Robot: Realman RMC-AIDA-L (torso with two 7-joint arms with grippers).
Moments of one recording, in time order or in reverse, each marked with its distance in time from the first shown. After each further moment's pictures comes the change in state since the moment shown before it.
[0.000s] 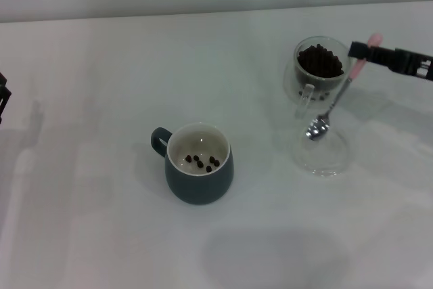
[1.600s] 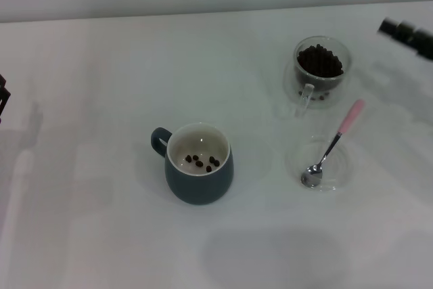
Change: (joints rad) left arm 0.002 -0.001 -0.002 0.001 -0.001 -0.001 0.000; right arm -0.062 0.126 0.344 -0.088 -0.124 -0.145 -0.151
